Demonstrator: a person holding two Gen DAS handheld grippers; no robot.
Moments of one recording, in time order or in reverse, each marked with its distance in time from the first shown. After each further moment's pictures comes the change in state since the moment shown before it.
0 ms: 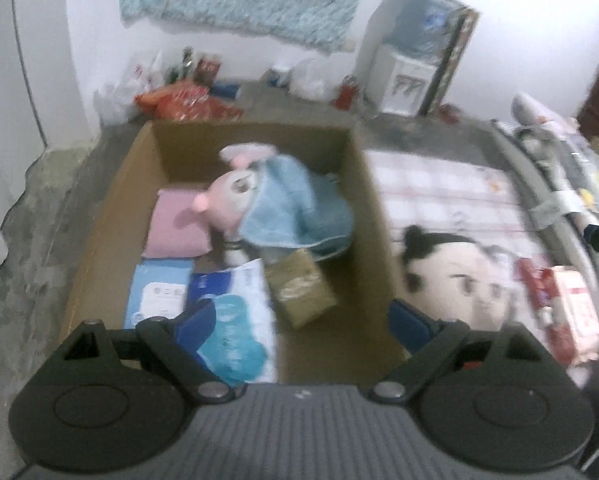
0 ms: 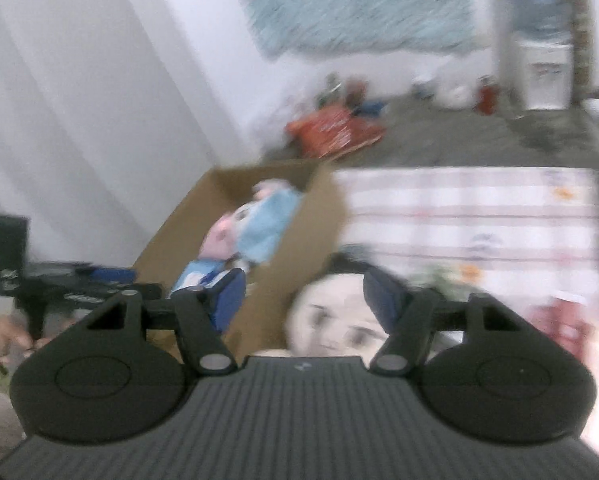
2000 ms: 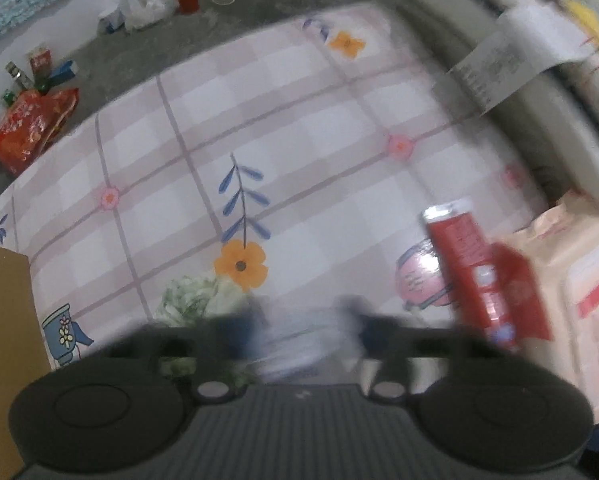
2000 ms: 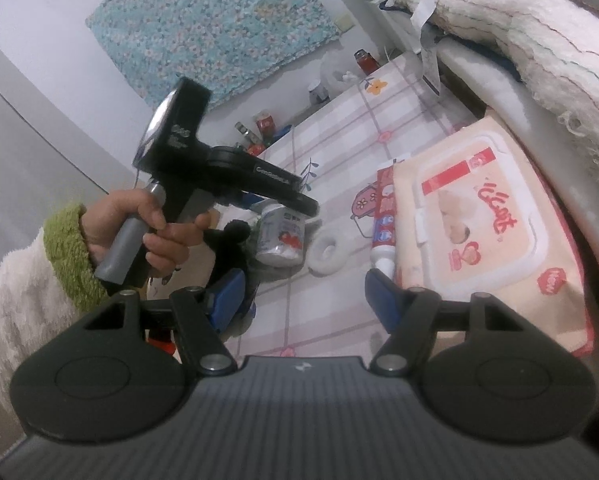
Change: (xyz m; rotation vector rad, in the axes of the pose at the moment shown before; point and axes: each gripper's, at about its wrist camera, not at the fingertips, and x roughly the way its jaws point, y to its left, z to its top) left arm 0.277 -0.320 0.057 0.427 0.385 -0.013; right arm -0.018 -0.212 -0.167 0.441 -0.146 -0.001
